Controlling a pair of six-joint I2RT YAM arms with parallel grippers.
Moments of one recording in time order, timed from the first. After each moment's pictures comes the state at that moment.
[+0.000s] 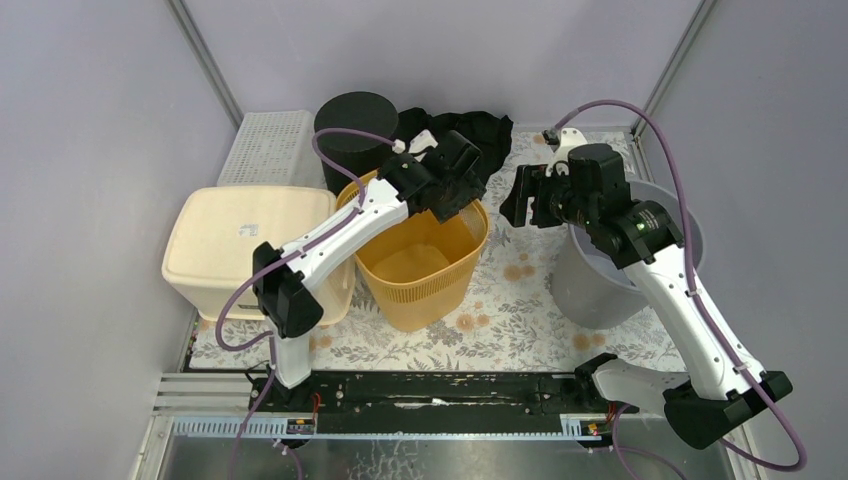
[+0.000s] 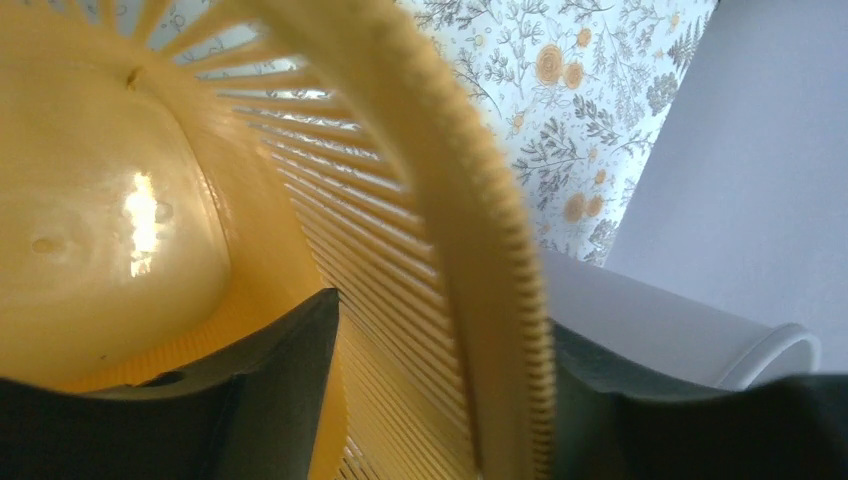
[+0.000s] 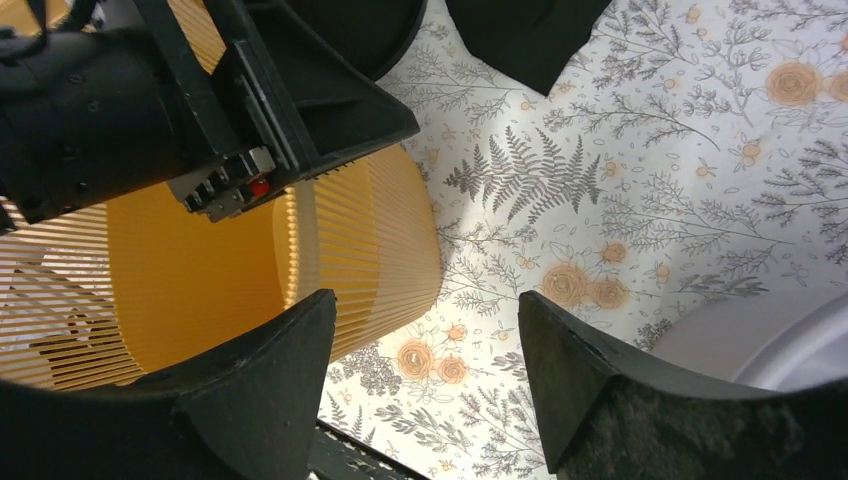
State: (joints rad) left arm -0.80 1.88 1.95 -0.97 -0.26 -1.29; right arm 0.47 1.14 1.42 -0.85 -0.07 0.32
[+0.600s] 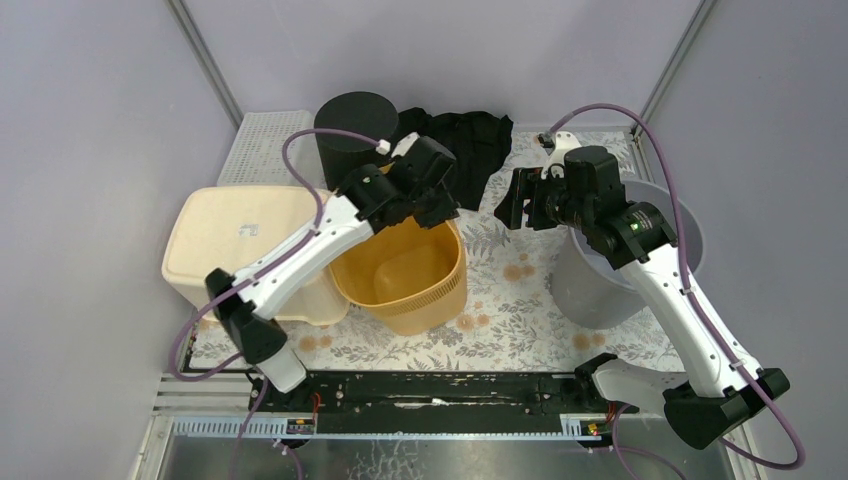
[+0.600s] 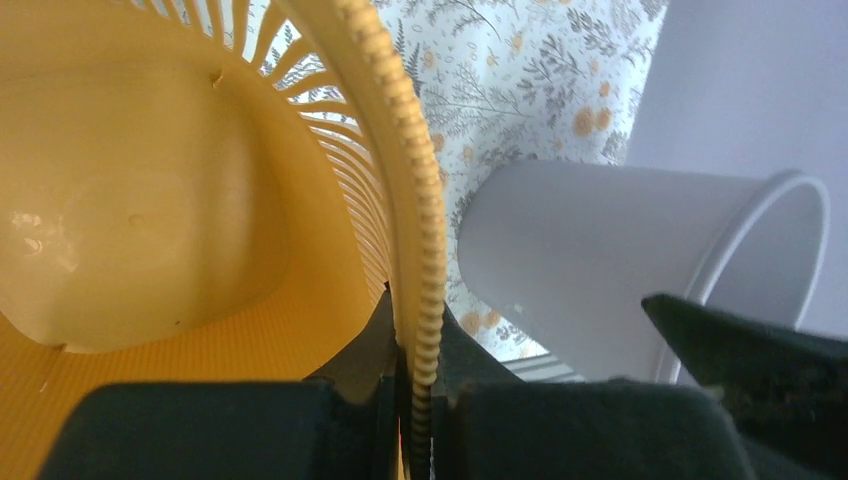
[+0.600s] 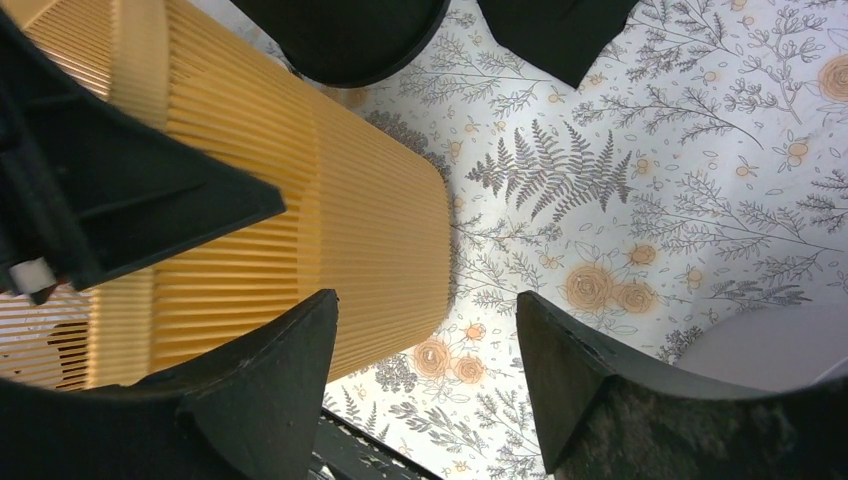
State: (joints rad) left arm -0.81 1.70 1.85 -1.00 -0.20 -1.17; right arm 0.46 1.14 1.37 -0.80 -0.13 0.34
